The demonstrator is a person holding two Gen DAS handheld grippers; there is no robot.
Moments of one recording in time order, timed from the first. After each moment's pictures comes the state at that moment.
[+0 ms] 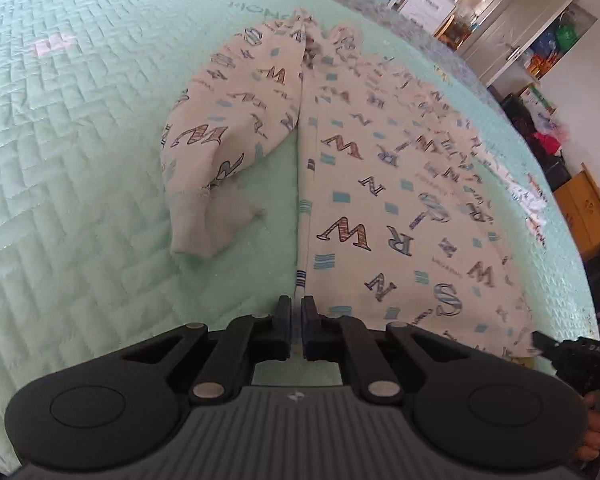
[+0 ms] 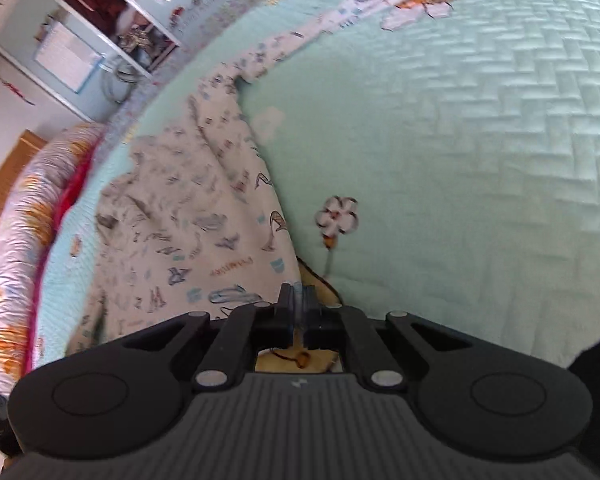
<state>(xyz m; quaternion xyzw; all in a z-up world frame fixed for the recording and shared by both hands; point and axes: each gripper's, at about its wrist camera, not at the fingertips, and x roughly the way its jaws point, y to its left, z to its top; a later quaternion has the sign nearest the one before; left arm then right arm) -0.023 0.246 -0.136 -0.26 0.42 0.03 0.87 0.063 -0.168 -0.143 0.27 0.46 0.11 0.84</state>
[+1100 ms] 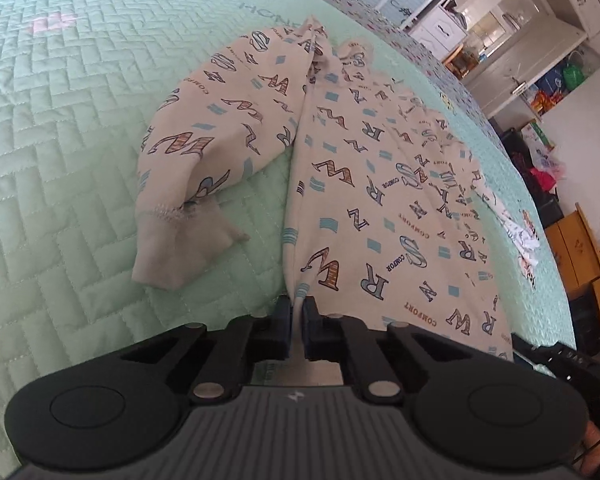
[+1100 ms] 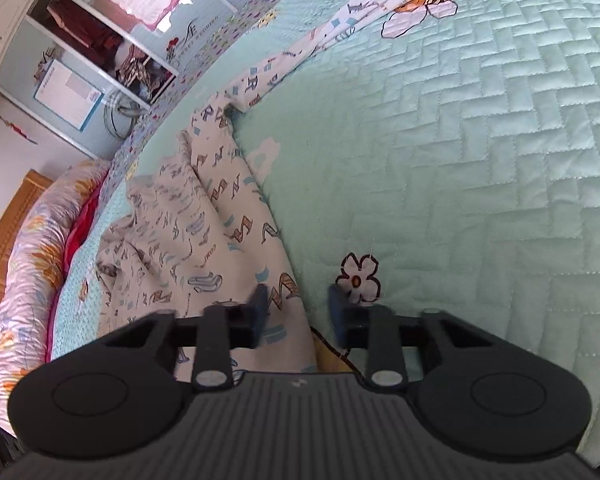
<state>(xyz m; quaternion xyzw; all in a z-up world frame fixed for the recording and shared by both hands) -0.004 0.248 -0.151 -0.31 0.40 0.04 0.86 0.102 -0.162 -0.166 0.32 0.43 0.12 0.84</state>
